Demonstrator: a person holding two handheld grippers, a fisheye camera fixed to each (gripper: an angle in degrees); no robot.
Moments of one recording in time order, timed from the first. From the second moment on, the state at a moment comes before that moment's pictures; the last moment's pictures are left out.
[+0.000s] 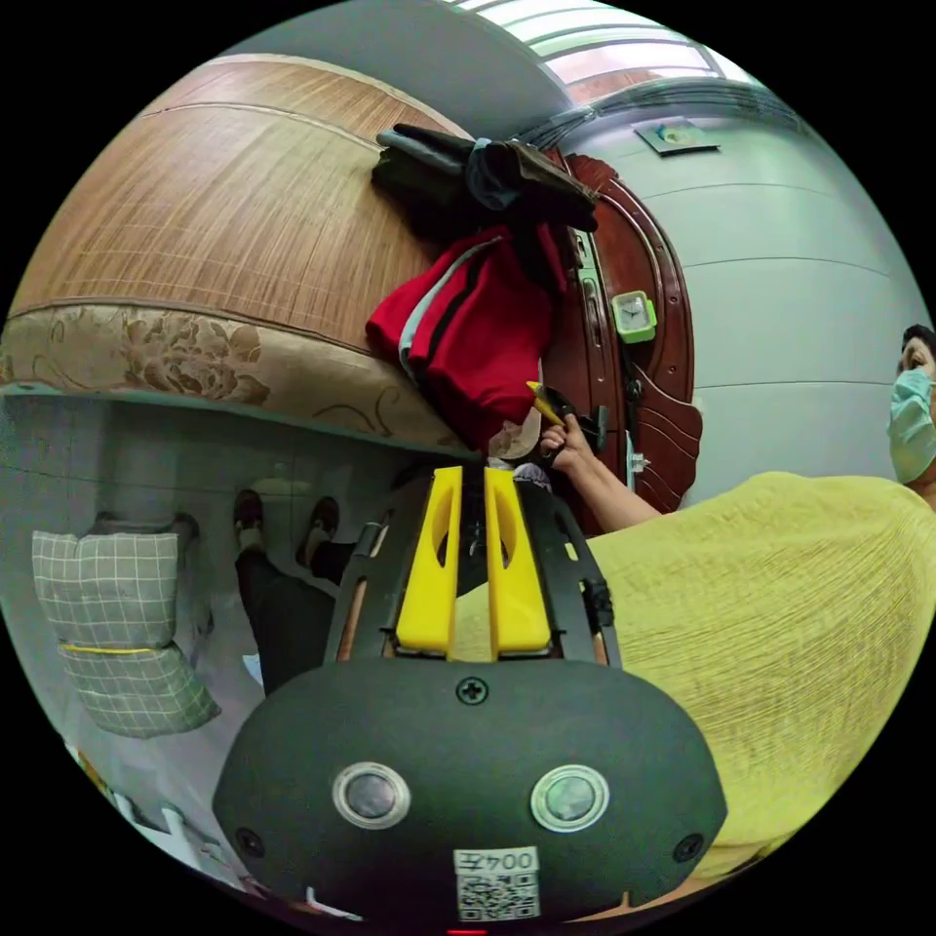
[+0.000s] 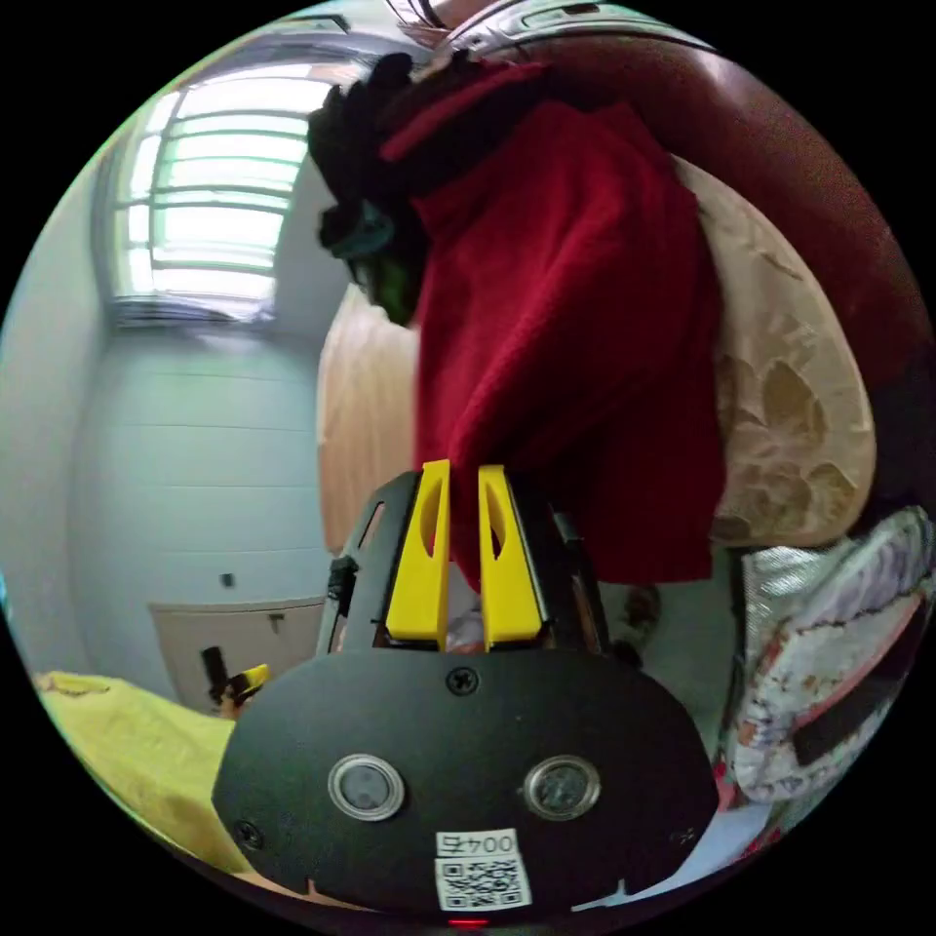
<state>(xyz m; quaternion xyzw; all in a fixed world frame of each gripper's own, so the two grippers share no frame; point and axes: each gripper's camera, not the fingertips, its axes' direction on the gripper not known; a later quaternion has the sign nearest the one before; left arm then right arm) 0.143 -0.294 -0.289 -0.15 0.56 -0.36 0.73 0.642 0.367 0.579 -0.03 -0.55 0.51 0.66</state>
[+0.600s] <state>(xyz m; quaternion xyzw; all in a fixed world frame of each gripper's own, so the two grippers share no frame) 0.086 -0.397 -0.297 0.05 0.53 -0.18 0.83 0.636 0.151 0.369 0.34 -0.73 0.26 0.53</state>
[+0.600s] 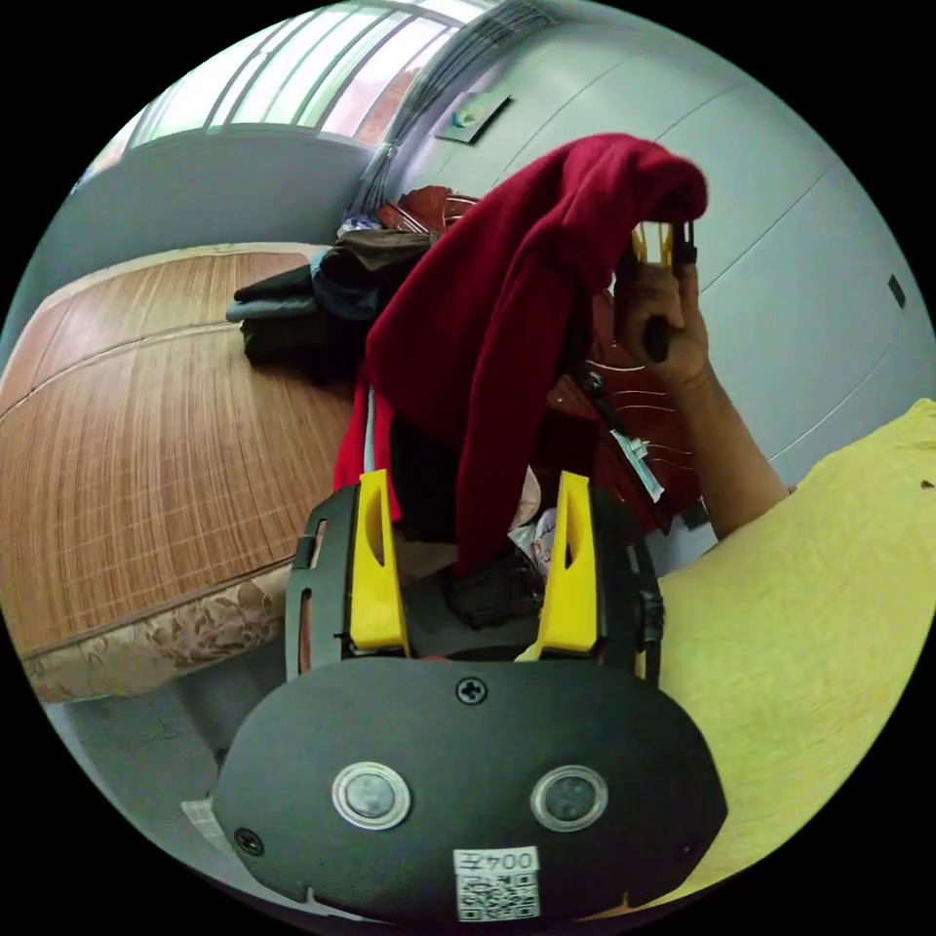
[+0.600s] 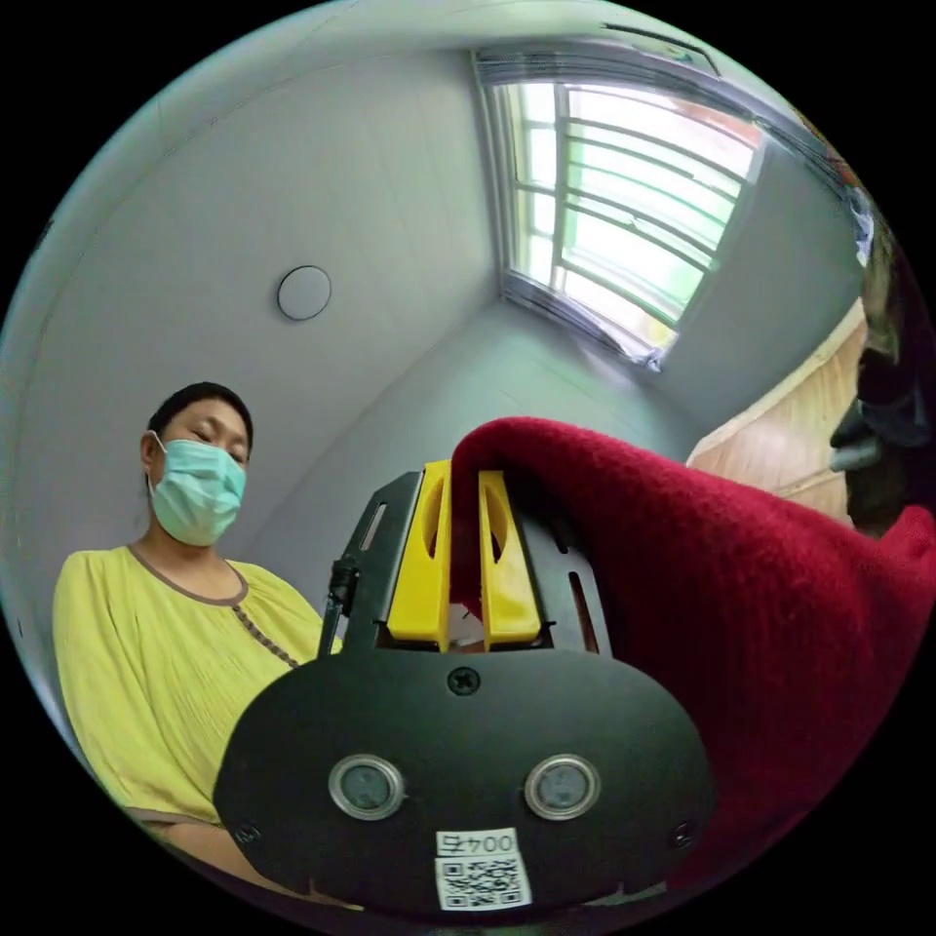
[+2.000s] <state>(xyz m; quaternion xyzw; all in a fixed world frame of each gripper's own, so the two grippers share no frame) -0.381 -0.193 -0.122 -0.03 0.31 -0.46 0.83 0.282 -0.406 0.427 0.11 -0.75 0.06 0.65</state>
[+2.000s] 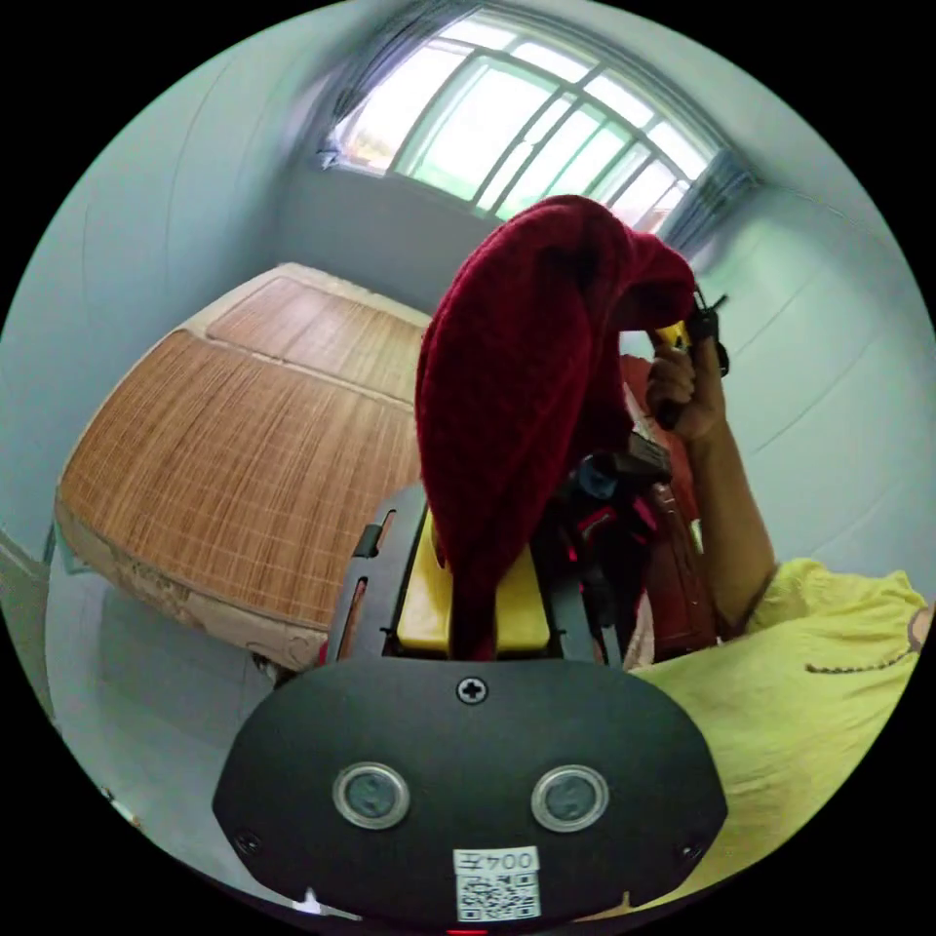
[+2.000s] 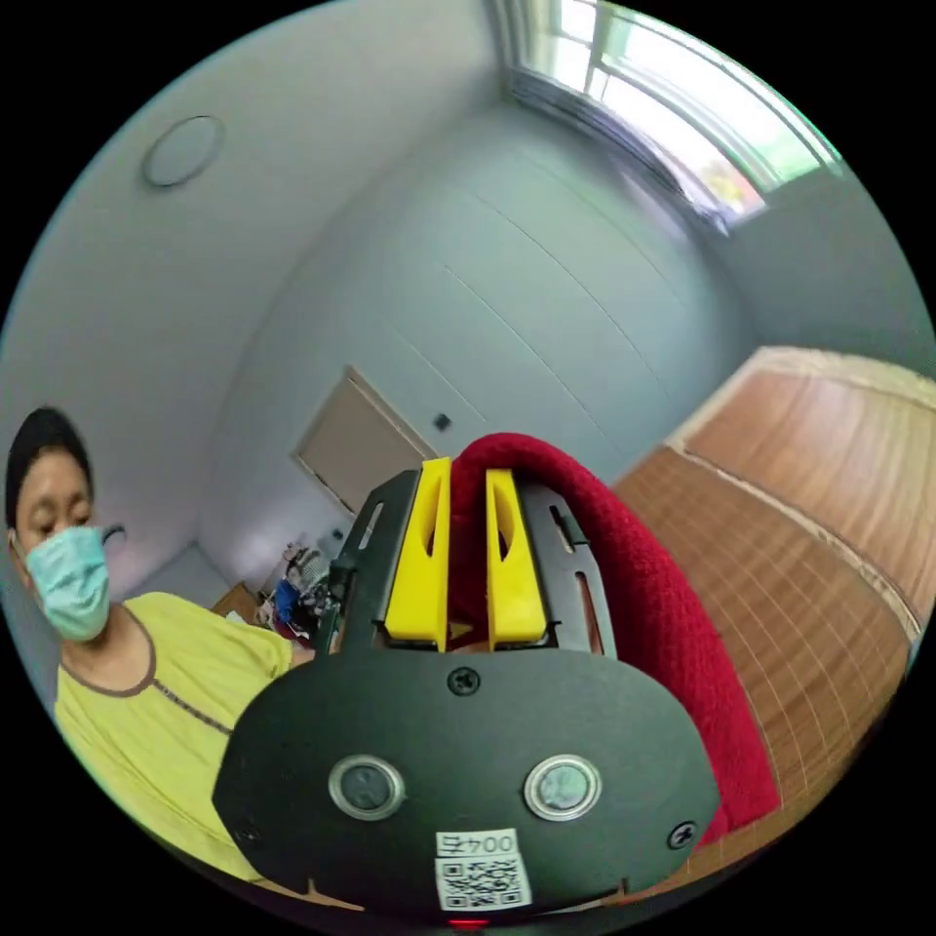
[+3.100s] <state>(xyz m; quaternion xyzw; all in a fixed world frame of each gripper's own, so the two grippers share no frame) -0.256 -0.028 0.308 -0.31 0.35 -0.30 0.83 -0.128 -0.291 0.616 -0.37 -0.44 -0.04 0.82</state>
